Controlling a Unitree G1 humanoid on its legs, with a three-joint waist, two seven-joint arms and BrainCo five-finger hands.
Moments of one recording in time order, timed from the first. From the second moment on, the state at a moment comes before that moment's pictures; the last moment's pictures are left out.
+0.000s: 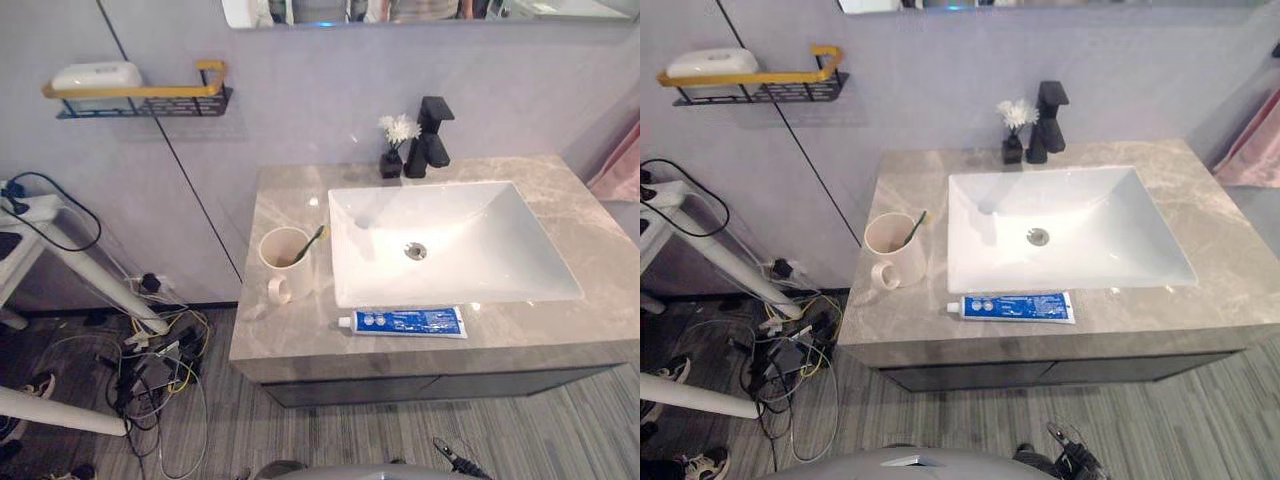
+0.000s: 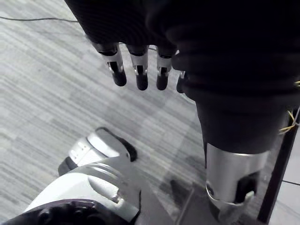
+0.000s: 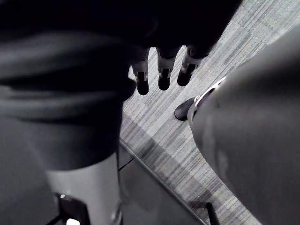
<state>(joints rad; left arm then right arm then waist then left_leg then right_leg) 0.16 0.03 0.48 1.14 -0.07 0.09 0.10 0.04 -0.04 -0.59 1.14 0.20 0.10 -0.02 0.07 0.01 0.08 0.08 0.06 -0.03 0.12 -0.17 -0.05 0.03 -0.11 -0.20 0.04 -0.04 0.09</state>
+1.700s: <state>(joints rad) 0.22 0.39 0.13 -0.76 0.22 -0.10 0.15 0.18 -0.01 -0.57 0.99 0.26 0.04 0.00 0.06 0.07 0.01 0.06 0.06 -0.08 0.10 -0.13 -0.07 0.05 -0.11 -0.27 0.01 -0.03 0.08</state>
